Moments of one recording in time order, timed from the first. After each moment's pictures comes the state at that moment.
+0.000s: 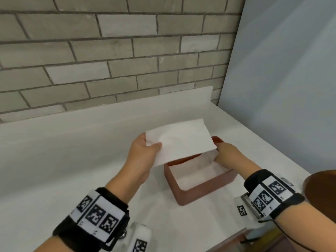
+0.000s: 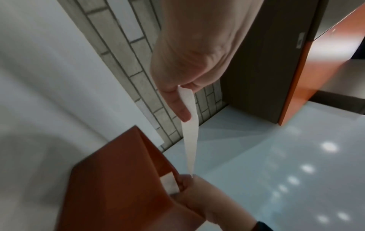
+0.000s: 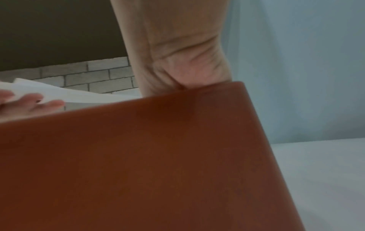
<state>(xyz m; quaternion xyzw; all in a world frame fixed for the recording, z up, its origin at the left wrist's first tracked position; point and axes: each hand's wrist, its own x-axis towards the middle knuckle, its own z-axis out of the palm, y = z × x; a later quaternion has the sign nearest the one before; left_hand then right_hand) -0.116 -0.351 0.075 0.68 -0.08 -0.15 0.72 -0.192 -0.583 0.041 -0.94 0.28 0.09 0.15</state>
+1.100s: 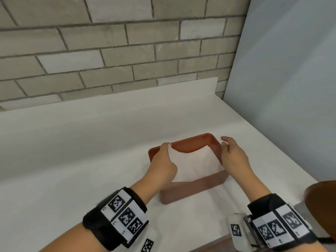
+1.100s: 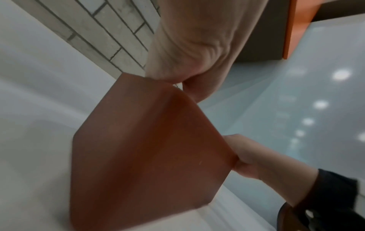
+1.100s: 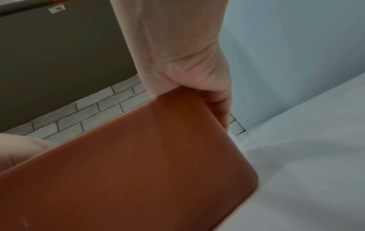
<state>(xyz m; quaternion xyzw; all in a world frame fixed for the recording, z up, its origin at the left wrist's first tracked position) -0.158 -0.423 0.045 0.86 -0.17 -0.21 0.44 -0.225 -0.612 0.018 -0.85 0.34 -0.14 0.38</state>
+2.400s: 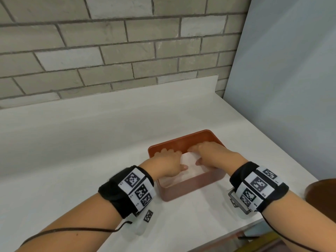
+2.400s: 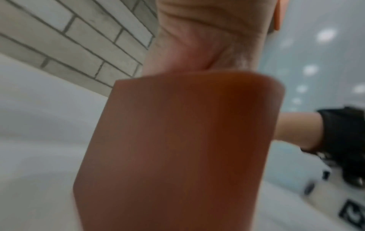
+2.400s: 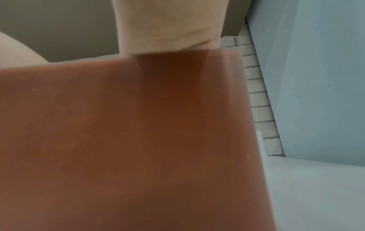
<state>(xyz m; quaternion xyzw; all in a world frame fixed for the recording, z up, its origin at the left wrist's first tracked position) -0.129 -0.445 0.036 0.89 -0.37 -0.26 -0.04 -0.172 -0.598 0.028 -0.98 0.04 0.20 0.04</state>
